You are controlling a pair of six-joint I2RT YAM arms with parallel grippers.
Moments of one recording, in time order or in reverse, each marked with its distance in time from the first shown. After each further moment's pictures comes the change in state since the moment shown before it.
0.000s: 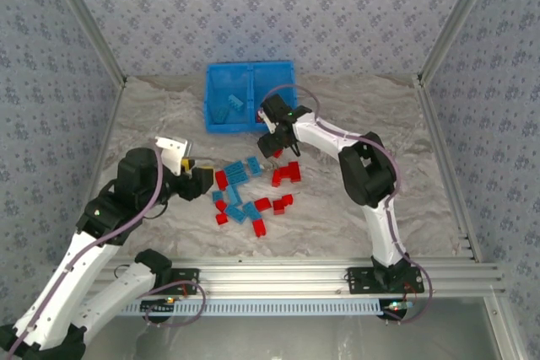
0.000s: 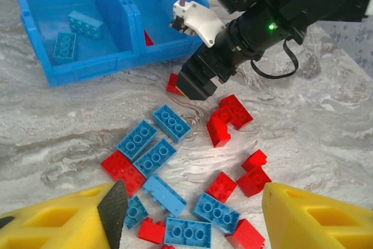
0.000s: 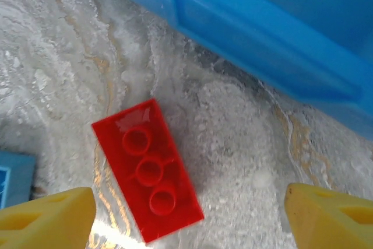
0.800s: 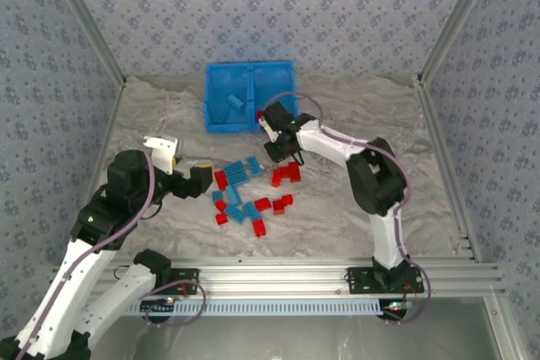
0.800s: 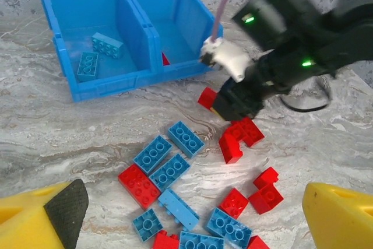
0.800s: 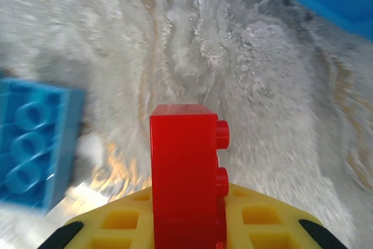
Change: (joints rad) left arm 0.070 -0.031 -0.003 0.017 0.002 0.016; right arm 0.043 -0.187 -0.189 0.028 -0.040 0.046
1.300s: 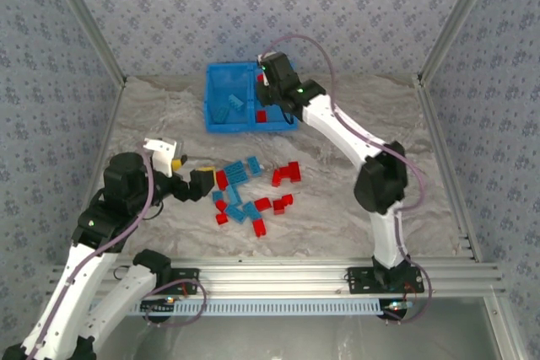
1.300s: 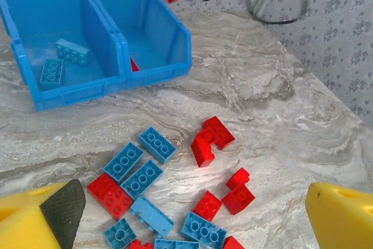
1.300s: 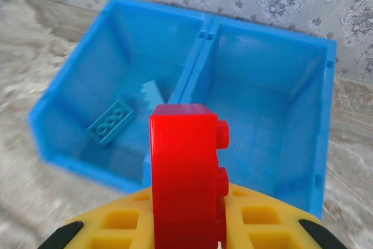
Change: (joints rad) left arm 0.055 -0.035 -0.047 0.061 0.169 -0.002; right arm -0.039 0.112 0.509 0.068 0.156 0.119
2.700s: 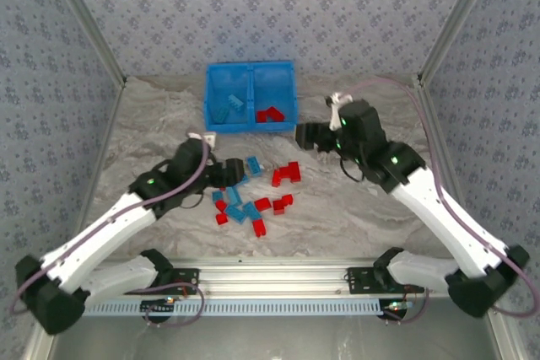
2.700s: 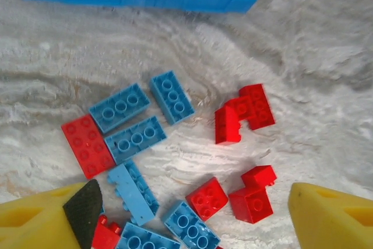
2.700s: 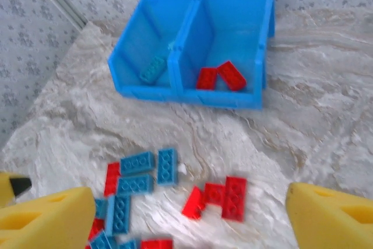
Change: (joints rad) left arm -0.358 0.449 0.050 0.055 -0.457 -0.453; right arm 0.008 -1.029 -0.884 -0.016 -0.119 0.236
